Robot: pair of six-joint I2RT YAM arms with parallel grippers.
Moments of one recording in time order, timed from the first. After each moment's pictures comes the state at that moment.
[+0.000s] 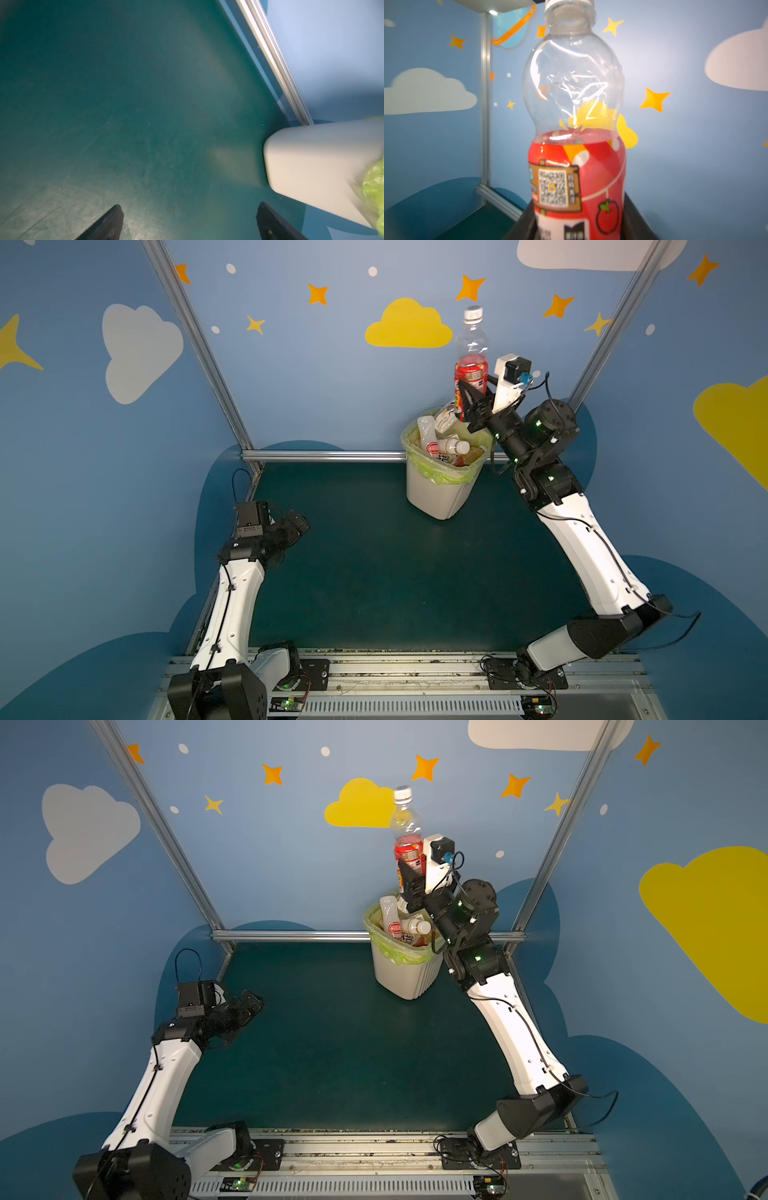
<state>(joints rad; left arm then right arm) 0.16 1.11 0.97 -0.69 0.25 -0.69 0.41 1.58 1.87 0.02 -0.05 -0.05</state>
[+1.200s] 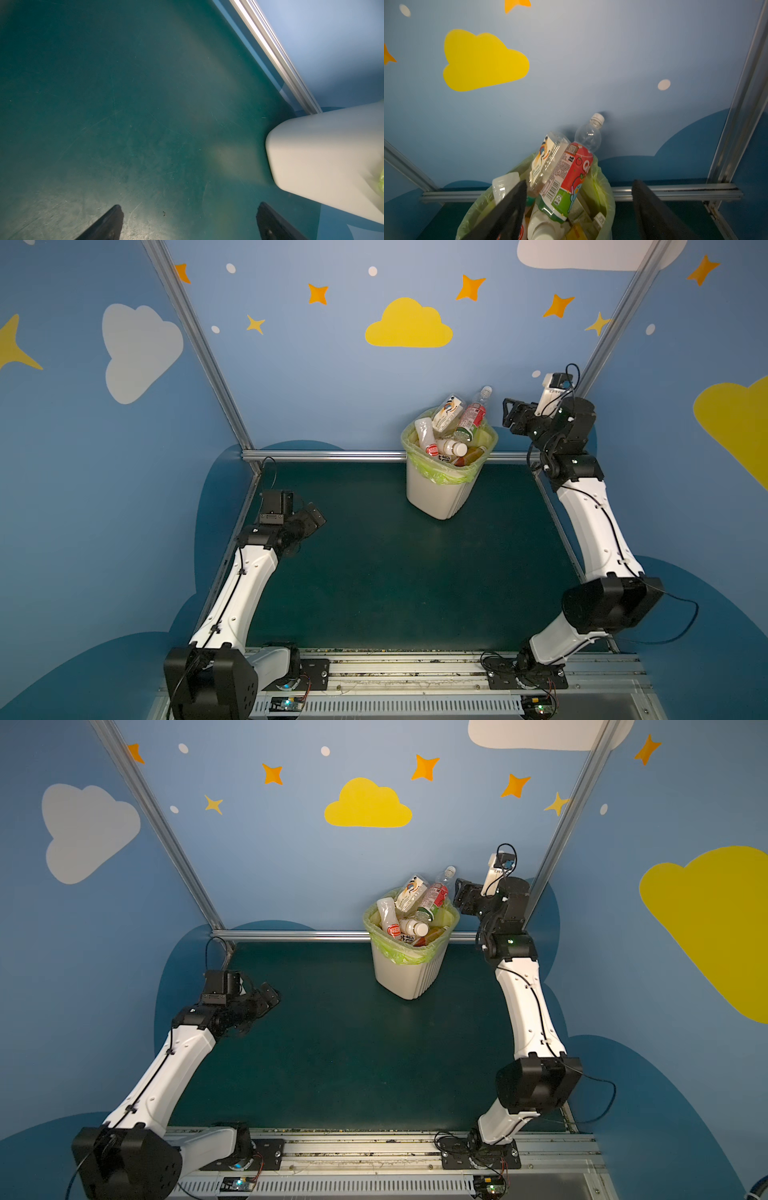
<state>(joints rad) -0.03 1.20 1.04 -0.68 0.10 -0.74 0.09 1.70 1.90 -0.27 -0.14 0.27</state>
